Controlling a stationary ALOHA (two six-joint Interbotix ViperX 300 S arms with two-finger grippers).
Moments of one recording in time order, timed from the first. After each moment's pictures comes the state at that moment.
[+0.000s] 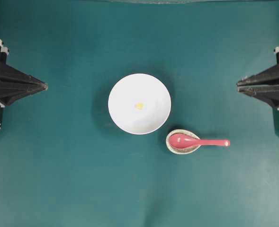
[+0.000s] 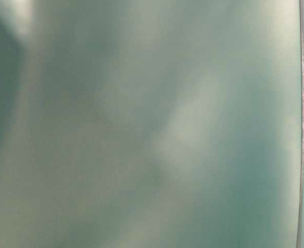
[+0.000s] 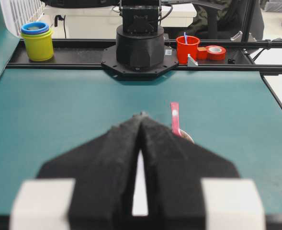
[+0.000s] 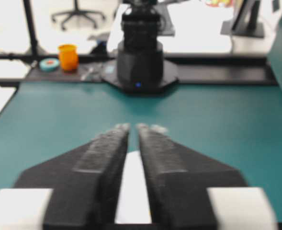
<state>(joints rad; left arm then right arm) 0.00 -0.97 1.18 0.01 -0.28 0.00 -0.01 -0.96 1.17 0.00 -0.27 0.01</state>
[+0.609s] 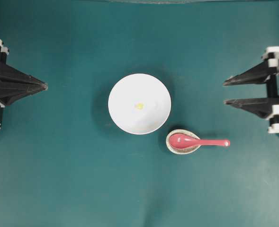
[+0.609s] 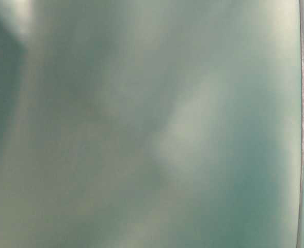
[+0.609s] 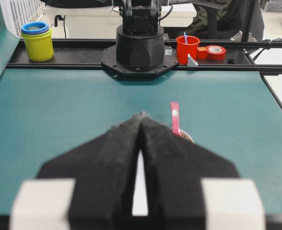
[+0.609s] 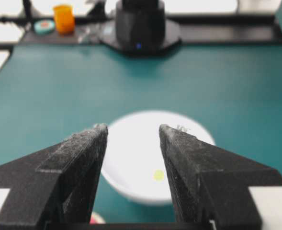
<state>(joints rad) 0.00 -0.97 1.18 0.01 -0.28 0.00 -0.01 -0.82 1.20 0.02 -0.33 0.01</state>
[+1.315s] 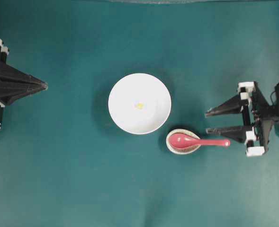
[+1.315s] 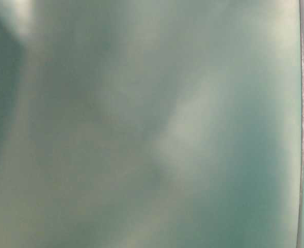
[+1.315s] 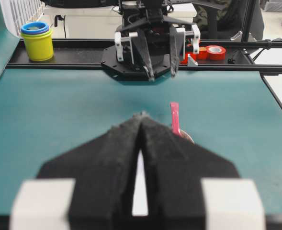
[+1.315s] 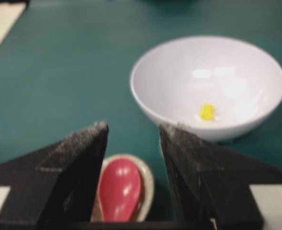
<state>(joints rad) 0.00 -0.97 1.19 0.01 -0.28 0.00 0.24 -0.28 1.35 0.24 -0.99 0.01</state>
